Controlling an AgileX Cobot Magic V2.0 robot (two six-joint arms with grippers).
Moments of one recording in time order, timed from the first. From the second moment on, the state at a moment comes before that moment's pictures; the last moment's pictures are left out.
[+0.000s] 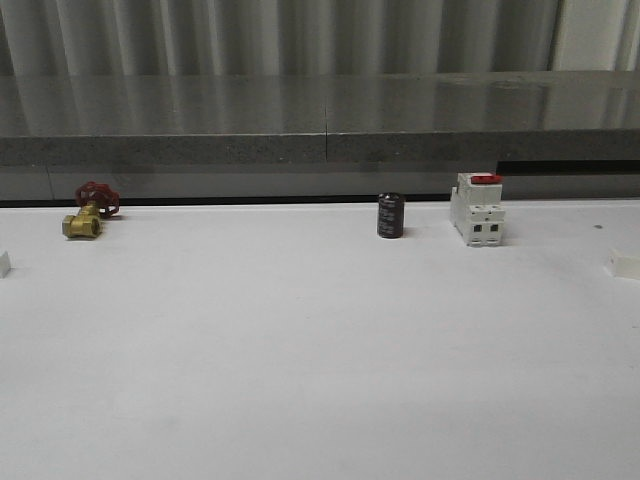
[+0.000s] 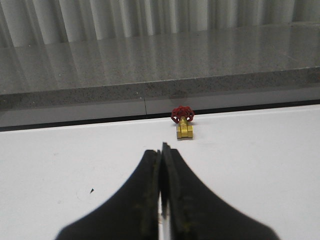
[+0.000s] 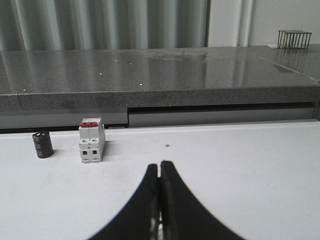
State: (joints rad) left arm -0.06 0.00 -0.13 0.14 0.29 -0.04; right arm -0.06 -0.01 0.03 -0.05 0.04 0.09
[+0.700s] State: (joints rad) left arm -0.06 0.78 -0.50 0.15 0.51 -0.05; right arm -0.06 -0.01 0.03 -0.05 0.04 0.09
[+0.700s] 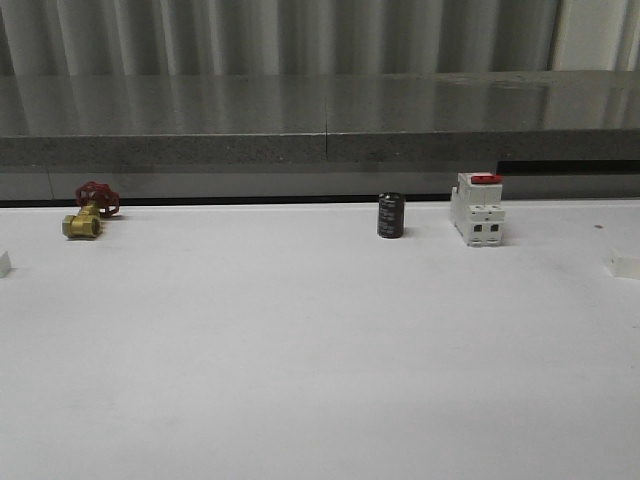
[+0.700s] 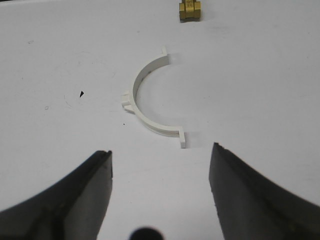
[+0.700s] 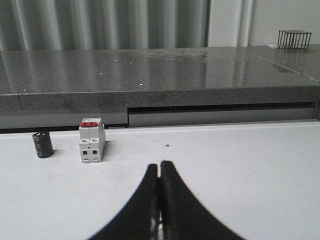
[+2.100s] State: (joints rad) left arm 0.09 1.97 -1.33 0.03 0.88 -0.12; right arm -0.06 -0.01 0.03 -0.05 0.04 0.09
